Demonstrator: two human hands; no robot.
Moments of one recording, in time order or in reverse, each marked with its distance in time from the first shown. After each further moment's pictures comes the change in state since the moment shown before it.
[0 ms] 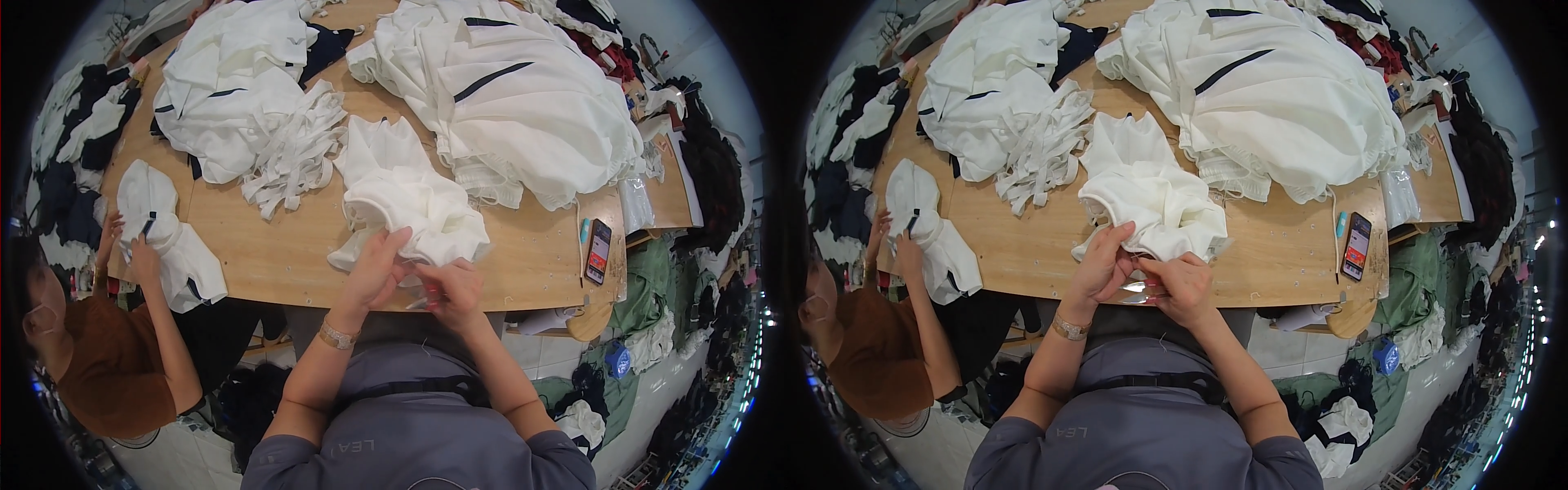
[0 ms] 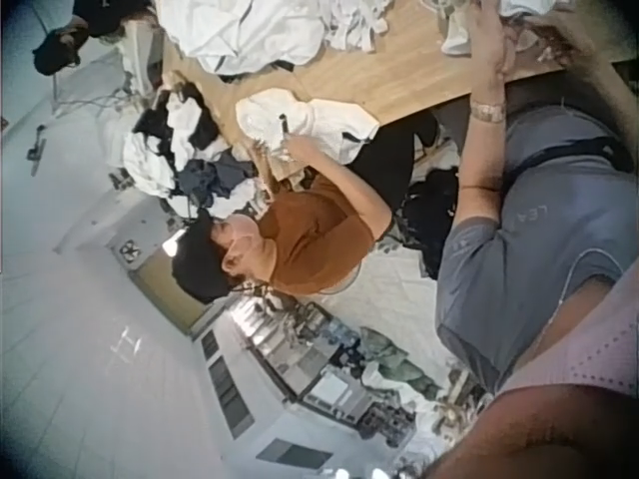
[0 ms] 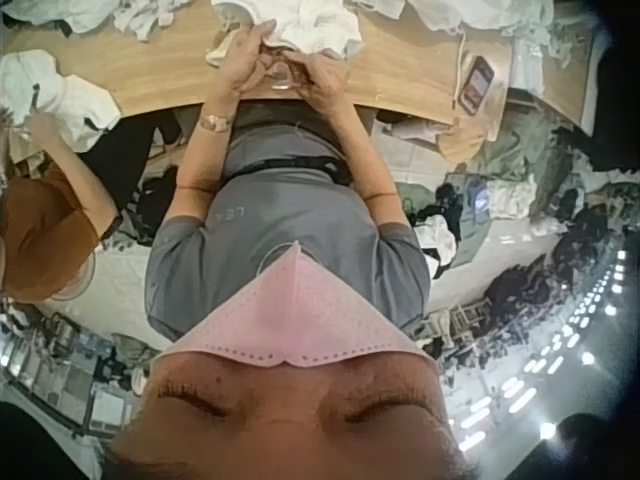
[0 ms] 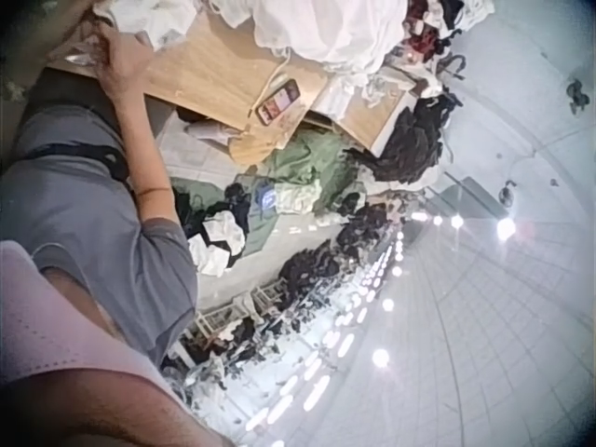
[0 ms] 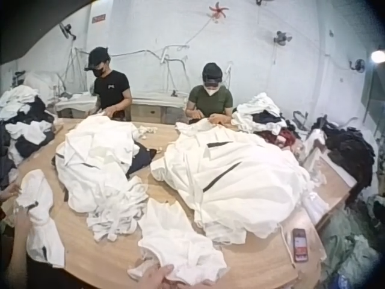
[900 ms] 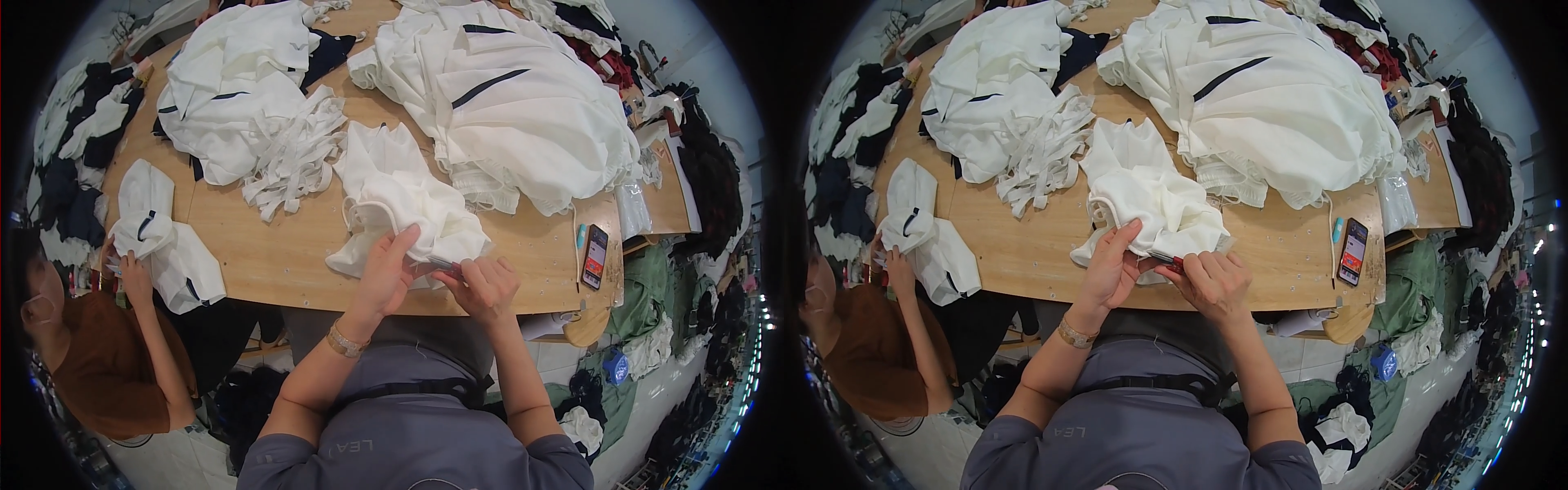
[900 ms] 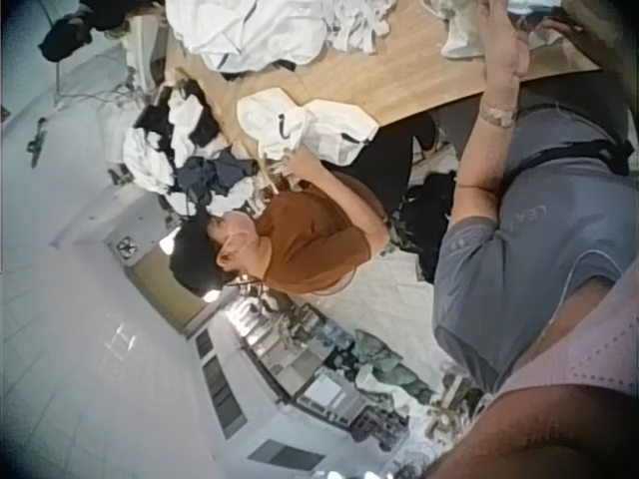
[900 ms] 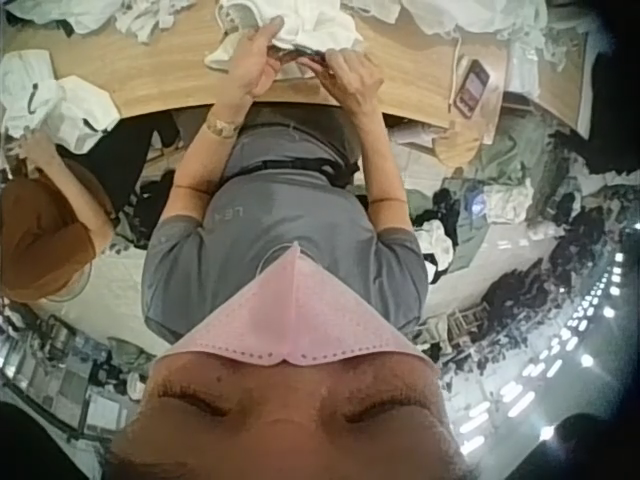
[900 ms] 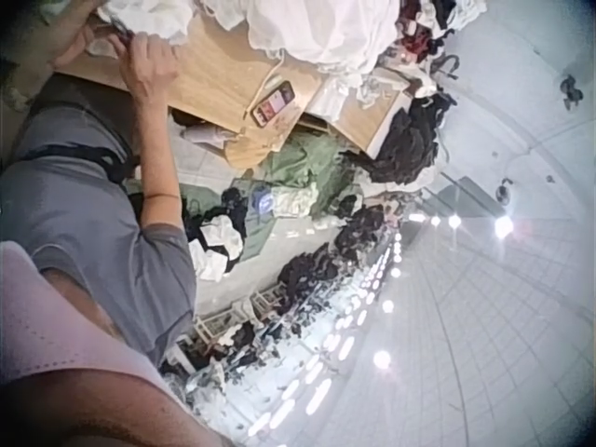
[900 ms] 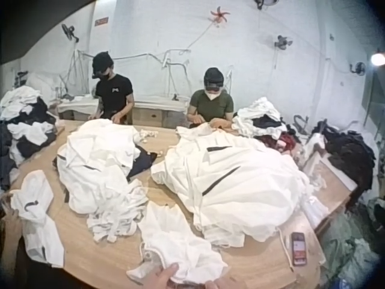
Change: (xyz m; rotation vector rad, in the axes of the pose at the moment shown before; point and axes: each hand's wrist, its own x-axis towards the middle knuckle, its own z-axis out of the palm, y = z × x) left_hand -0.002 -0.002 0.031 -0.200 0.054 0.080; right_hand 0.009 0.004 -0.040 -0.487 -0.017 0.010
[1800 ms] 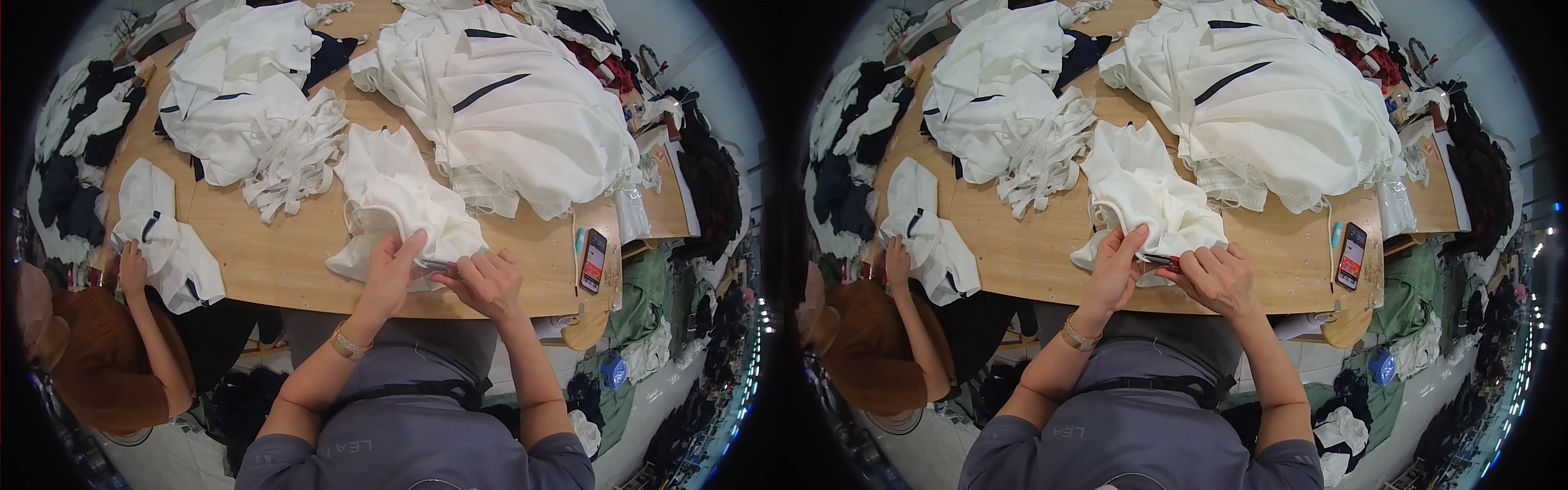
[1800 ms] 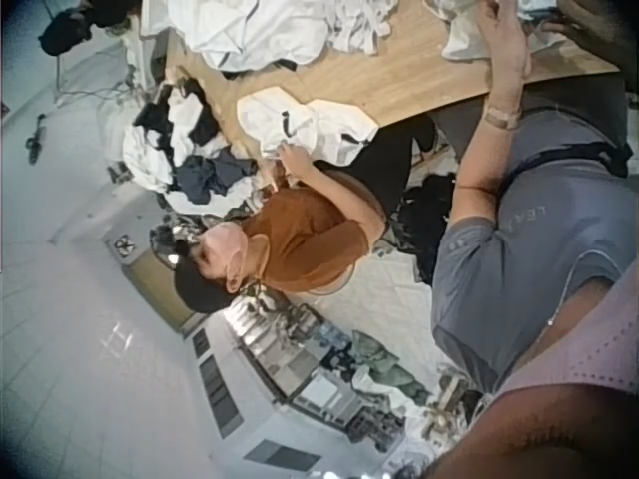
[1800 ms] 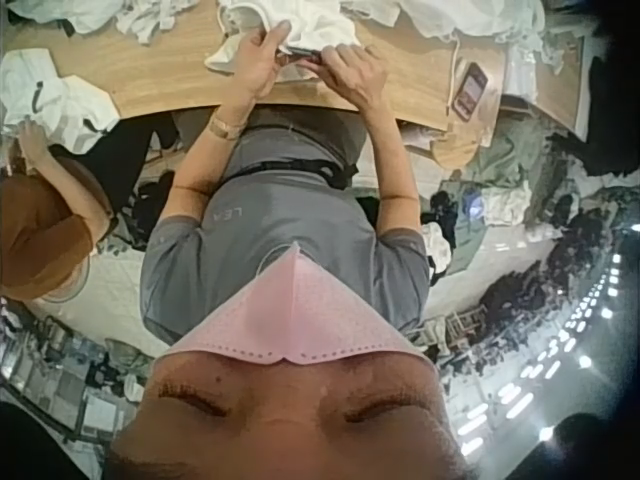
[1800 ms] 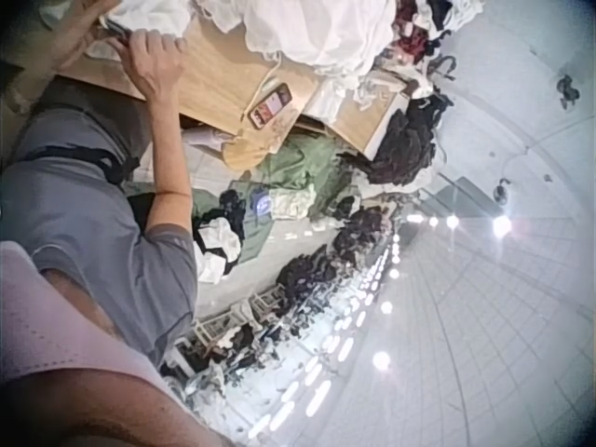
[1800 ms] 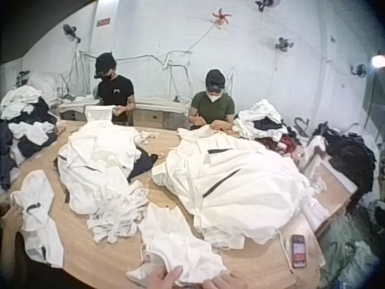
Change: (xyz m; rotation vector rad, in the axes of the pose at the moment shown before) left_hand 0.003 -0.010 -0.001 0.172 0.042 0.107; right_hand 0.014 0.013 -0.004 -0.064 -0.060 -0.196
